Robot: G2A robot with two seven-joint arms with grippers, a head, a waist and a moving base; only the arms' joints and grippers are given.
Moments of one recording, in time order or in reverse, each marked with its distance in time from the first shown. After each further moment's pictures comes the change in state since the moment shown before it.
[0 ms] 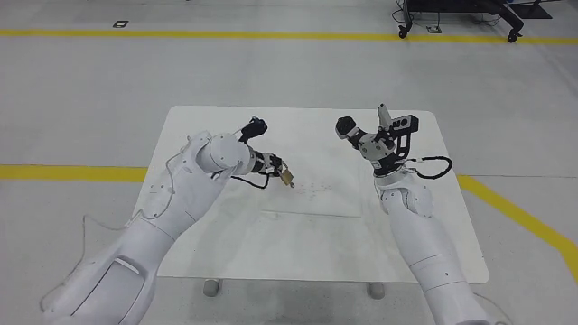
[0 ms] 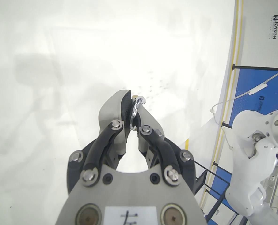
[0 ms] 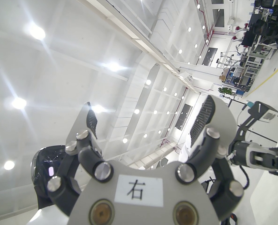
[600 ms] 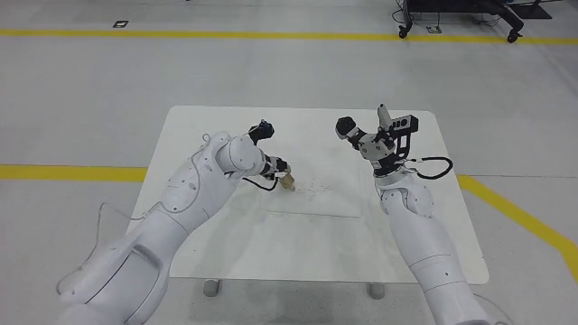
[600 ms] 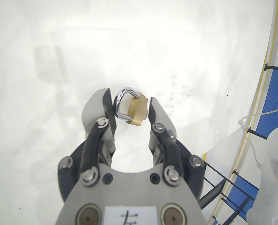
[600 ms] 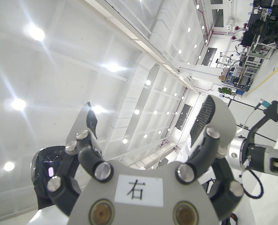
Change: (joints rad) left arm -0.061 -0.068 0.094 0.129 0.072 0.020 0.040; right arm 0.000 0.000 0.000 0.000 0.000 0.000 0.000
